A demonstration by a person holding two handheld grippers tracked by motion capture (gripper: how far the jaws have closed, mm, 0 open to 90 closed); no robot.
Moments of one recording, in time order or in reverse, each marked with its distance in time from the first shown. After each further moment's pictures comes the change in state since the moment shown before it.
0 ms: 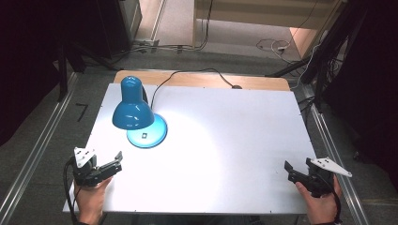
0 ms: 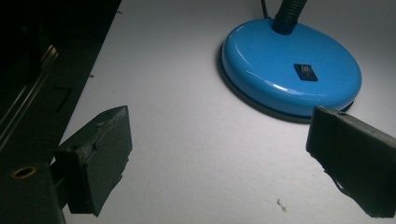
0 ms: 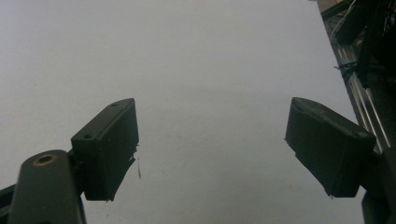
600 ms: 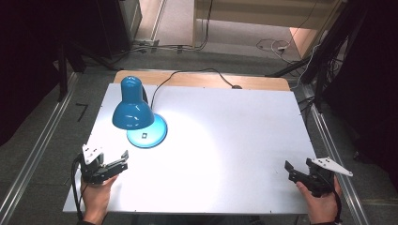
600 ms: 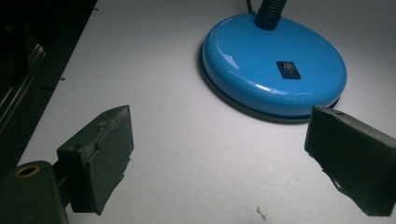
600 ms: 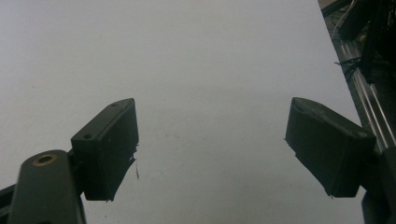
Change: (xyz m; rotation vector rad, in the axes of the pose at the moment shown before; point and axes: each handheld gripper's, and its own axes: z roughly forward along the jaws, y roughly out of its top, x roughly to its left) left arm -0.013 0.002 0.010 0.018 -0.029 0.020; right arm -0.003 -0.001 0.001 0.003 0.009 0.023
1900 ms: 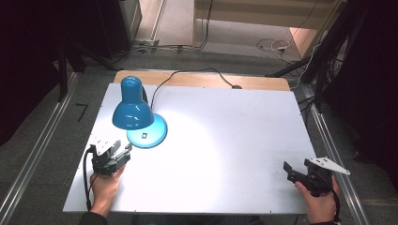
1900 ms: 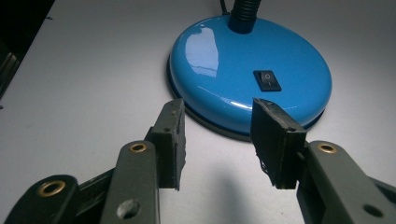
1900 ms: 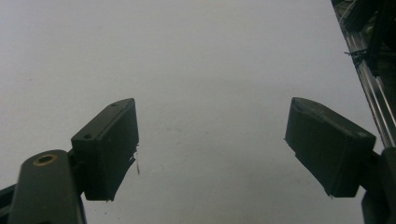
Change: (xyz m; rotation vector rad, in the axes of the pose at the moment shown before) left arm -0.011 0.009 0.028 0.011 -0.070 0.048; right arm 0.001 -0.002 0.005 0.031 0.010 0.008
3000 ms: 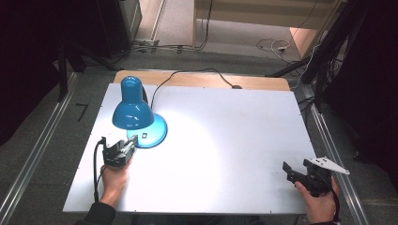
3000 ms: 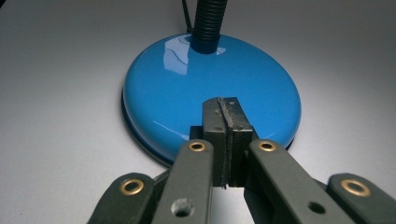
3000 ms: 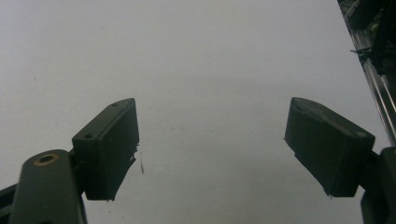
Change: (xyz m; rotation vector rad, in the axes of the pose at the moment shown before) left arm -0.013 0.012 0.023 -0.023 -0.090 0.020; right arm 0.001 0.000 0.001 0.003 0.011 0.001
